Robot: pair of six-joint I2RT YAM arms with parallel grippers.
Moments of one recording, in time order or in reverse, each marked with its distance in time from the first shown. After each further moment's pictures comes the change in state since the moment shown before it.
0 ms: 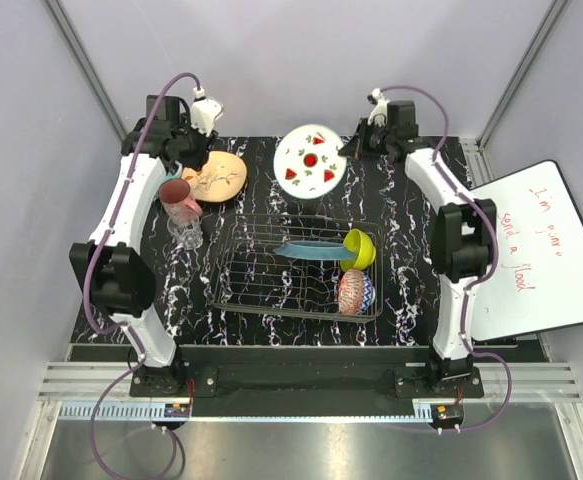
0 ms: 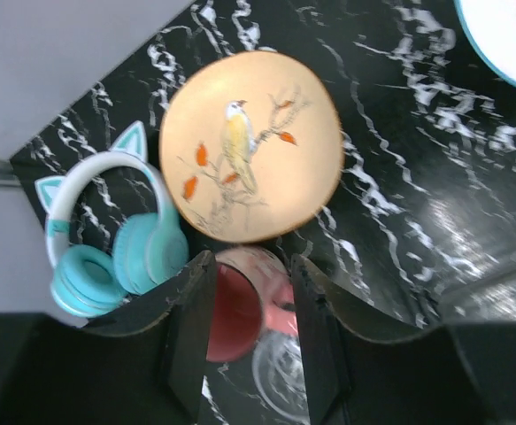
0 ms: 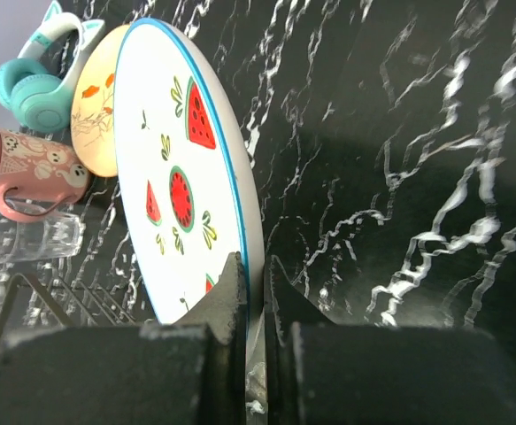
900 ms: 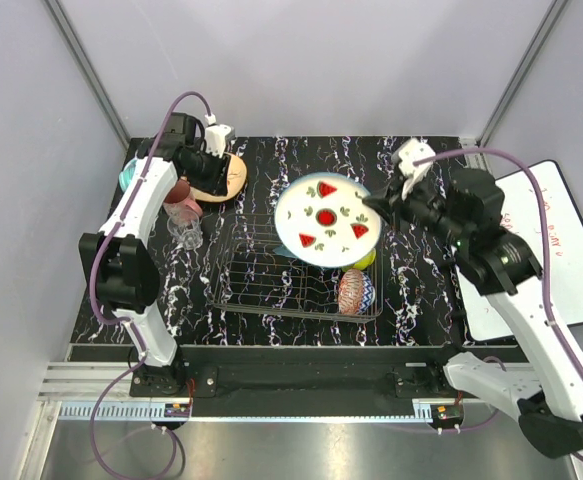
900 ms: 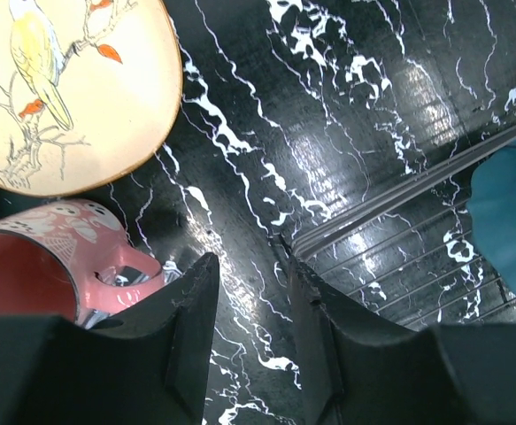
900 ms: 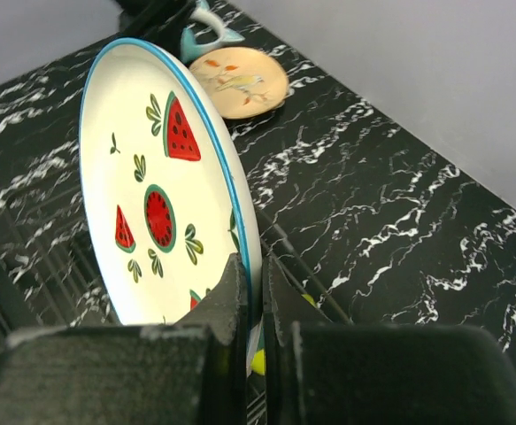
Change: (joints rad) left arm -0.033 0.000 -0.107 -0.157 0.159 -0.208; right arm 0.275 -1.164 -0.550 -0.246 0.233 -0.474
